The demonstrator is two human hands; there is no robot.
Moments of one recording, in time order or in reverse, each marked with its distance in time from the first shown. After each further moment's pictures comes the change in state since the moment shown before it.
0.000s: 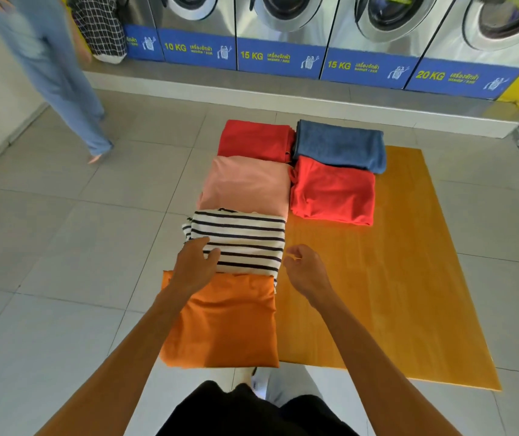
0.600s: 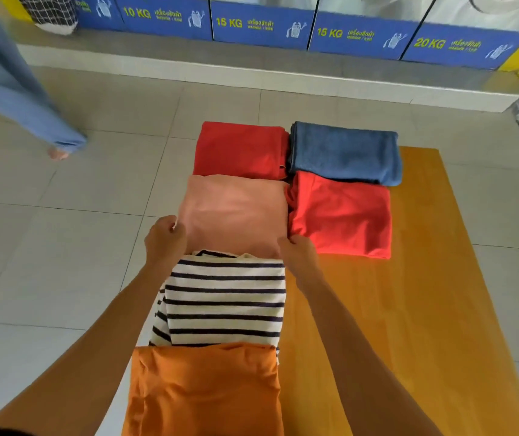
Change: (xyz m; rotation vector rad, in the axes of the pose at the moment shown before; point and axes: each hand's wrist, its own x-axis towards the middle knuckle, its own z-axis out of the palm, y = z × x) left_hand 0.195 0.024 -0.001 -0.089 0.110 -0.210; right_hand 0.164 -0.048 0.012 0.177 0.062 0.256
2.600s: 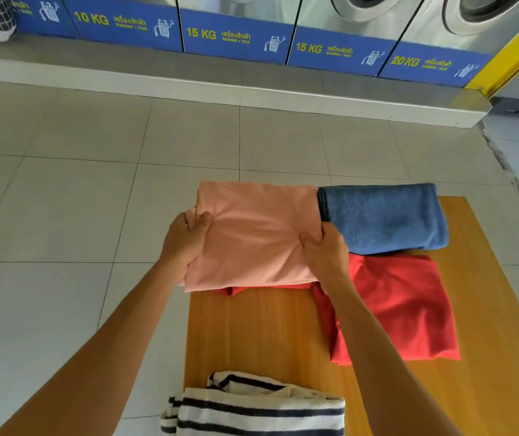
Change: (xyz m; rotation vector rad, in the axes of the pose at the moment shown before) left_hand 0.224 0.084 0.038 -0.272 -0.349 -0.002; right_hand 0.166 -0.116 0.029 -0.138 0.295 -0.090
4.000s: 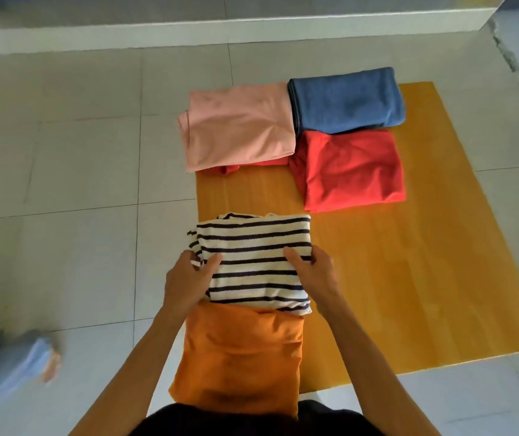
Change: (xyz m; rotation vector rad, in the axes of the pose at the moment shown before) left_hand -0.282 -0.151 -0.009 0.409 -0.019 -0.105; right_hand -0.275 0.145 -0.043 0.307 -0.213 0.276
